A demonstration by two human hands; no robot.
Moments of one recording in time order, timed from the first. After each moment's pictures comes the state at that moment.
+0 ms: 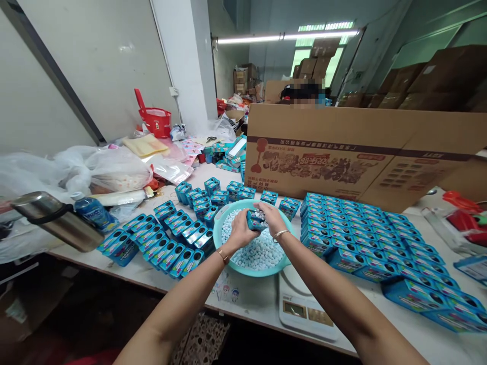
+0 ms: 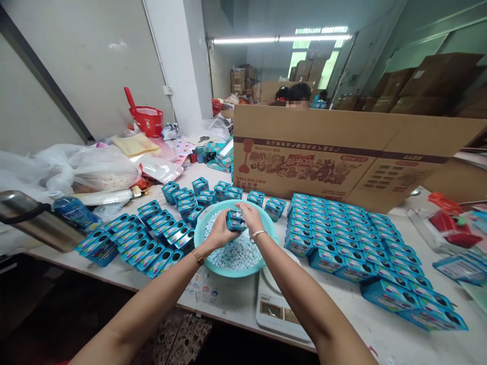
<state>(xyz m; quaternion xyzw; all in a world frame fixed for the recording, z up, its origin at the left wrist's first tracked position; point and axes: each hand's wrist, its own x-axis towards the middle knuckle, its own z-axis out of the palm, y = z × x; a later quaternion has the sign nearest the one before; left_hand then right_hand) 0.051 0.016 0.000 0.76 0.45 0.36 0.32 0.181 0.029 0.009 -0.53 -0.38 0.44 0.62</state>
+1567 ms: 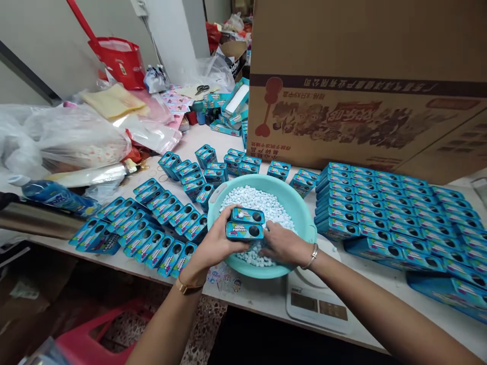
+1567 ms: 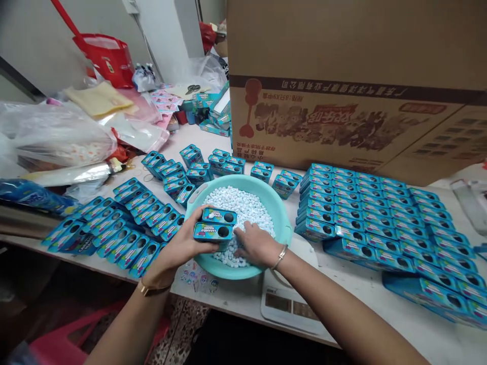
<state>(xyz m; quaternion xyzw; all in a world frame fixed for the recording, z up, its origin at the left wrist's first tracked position) -0.015 -0.008 0.013 0.65 0.42 0.31 0.55 0.200 -0.041 -0.030 -0.57 -0.79 0.22 -0.01</state>
